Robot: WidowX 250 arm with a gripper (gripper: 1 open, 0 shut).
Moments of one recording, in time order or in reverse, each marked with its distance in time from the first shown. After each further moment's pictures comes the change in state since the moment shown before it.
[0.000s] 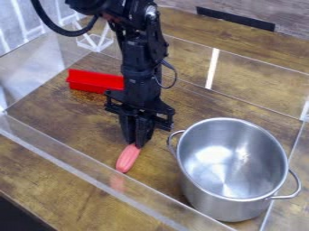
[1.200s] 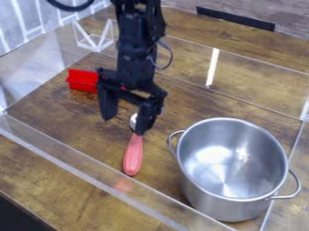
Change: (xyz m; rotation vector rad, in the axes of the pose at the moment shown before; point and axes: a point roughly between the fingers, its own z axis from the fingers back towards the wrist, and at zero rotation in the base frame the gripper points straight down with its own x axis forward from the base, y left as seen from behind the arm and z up) arm -0.002 0.012 0.021 0.054 0.060 -0.009
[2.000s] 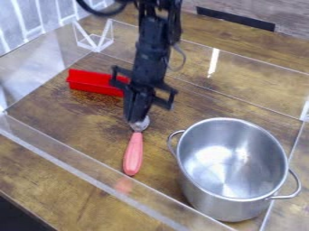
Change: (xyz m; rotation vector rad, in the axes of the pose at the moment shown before) arm 0.028 0.009 0.022 0.049 0.069 -0.006
